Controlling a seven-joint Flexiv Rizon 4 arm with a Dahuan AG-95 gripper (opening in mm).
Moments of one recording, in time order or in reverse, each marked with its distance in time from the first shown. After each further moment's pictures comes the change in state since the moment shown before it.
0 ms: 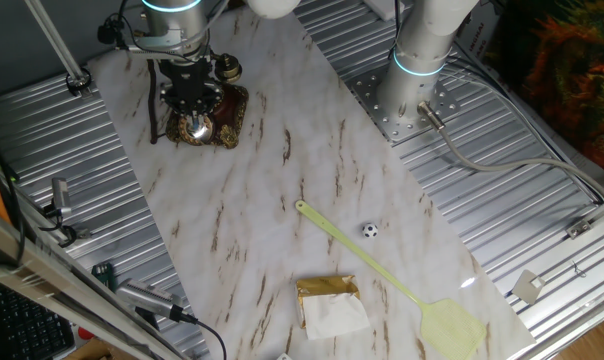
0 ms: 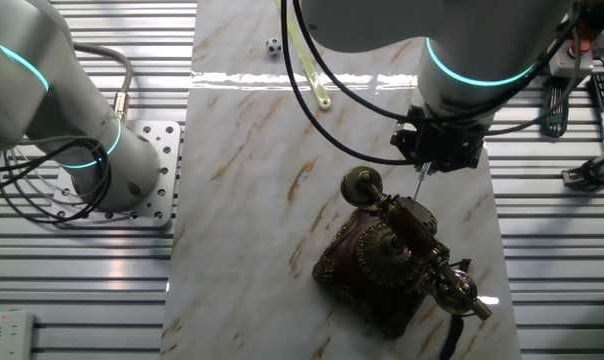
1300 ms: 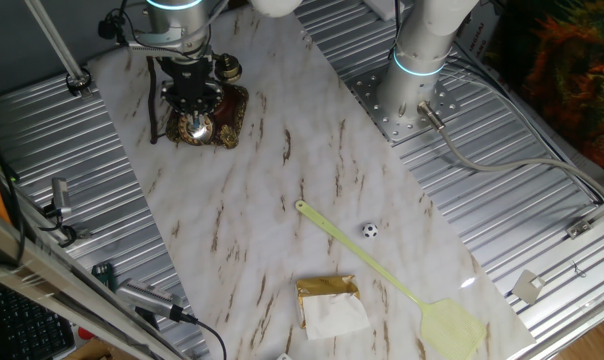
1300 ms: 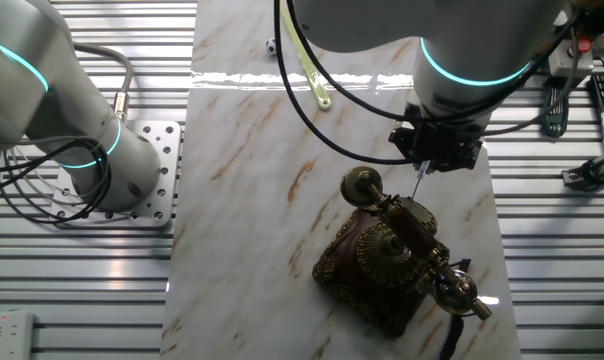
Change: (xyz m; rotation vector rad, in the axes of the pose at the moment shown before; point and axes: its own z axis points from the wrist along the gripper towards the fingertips) arm 0.000 0.002 -0.002 0.007 -0.010 0.052
